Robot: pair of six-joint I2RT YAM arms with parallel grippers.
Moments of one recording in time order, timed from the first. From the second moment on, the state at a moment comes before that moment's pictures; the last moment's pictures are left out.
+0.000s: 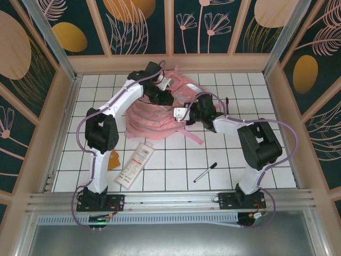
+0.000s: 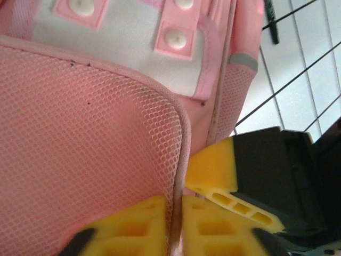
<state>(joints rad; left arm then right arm) -0.46 2.17 2.03 -0.97 0.53 -0.24 0.48 1.77 0.98 0.22 -0.45 -1.14</state>
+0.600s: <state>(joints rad) -0.54 1.39 1.01 -0.25 0.39 -0.22 0.46 1.77 1.06 0.23 -0.70 -0.41</state>
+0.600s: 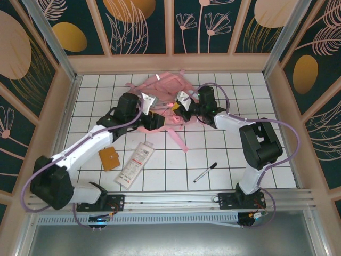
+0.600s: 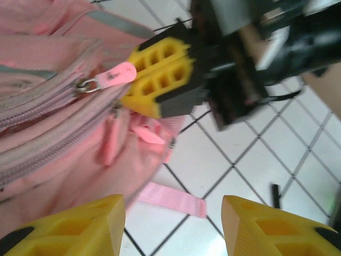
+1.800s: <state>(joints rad) -0.54 1.66 1.12 -0.25 0.31 -0.22 0.49 1.83 1.11 0.14 -0.75 -0.44</state>
